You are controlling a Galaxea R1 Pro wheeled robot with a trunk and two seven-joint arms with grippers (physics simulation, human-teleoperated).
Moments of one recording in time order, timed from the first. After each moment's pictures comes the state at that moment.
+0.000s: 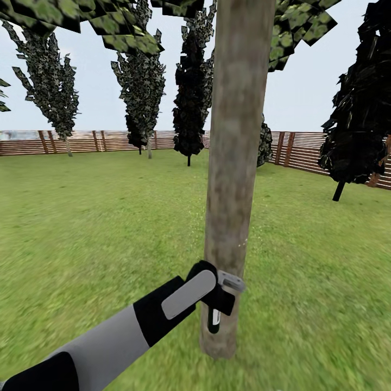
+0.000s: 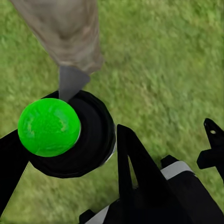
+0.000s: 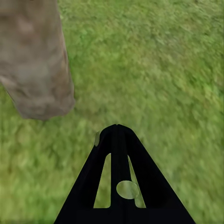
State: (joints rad) left arm -0.86 -0.17 -0.99 -1.14 1.45 1.05 0.95; right arm -0.14 0.10 0.01 -0.49 -0.08 -0.35 -0.38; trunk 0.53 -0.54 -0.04
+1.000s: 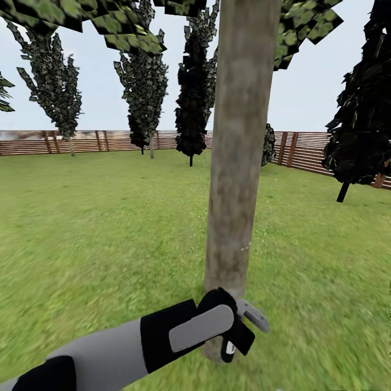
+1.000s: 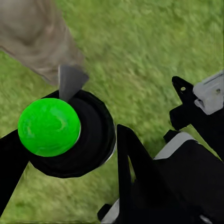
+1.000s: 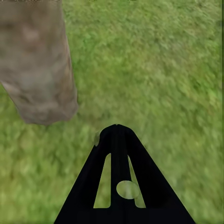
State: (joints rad) left arm -0.86 -0.17 -1.25 -1.23 1.45 1.04 0.84; right arm -0.14 0.10 0.01 -0.49 -0.08 -0.35 -0.38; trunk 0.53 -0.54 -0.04
